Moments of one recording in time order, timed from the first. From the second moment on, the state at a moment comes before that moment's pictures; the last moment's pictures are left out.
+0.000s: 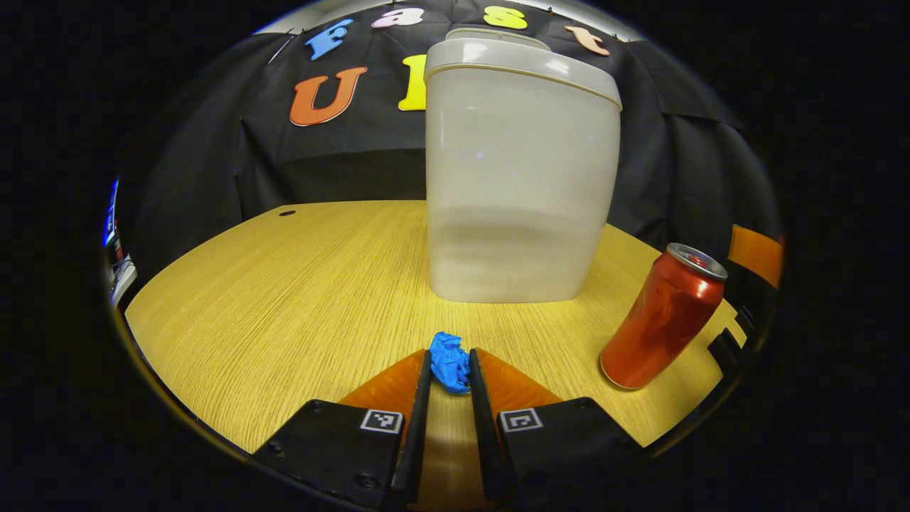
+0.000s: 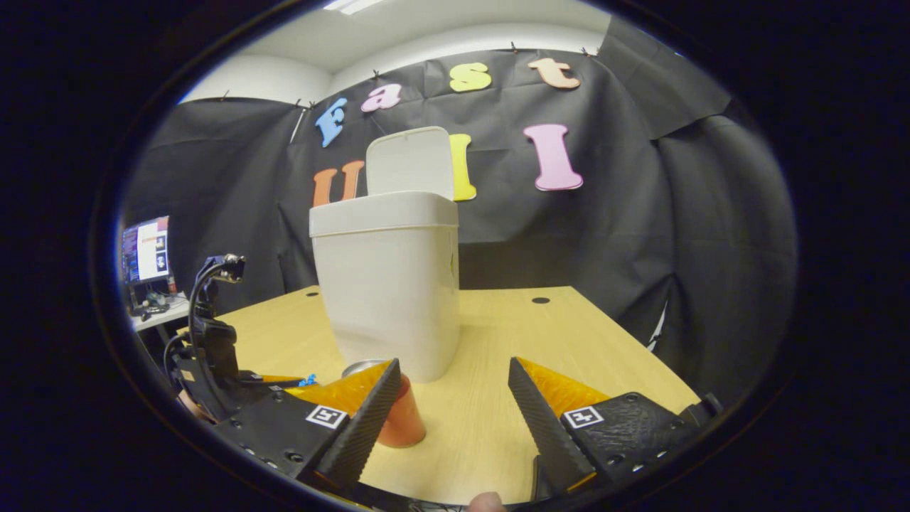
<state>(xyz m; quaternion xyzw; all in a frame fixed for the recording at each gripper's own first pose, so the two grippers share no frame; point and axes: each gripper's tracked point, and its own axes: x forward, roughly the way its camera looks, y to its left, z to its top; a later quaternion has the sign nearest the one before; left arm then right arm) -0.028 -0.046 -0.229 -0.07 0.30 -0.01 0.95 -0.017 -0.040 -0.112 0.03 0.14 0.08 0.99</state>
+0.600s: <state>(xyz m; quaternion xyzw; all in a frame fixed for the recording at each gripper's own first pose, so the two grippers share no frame) -0.008 -0.032 -0.167 -0.07 0.21 0.00 0.97 -0.033 0.007 -0.105 0.01 0.12 0.11 0.99</state>
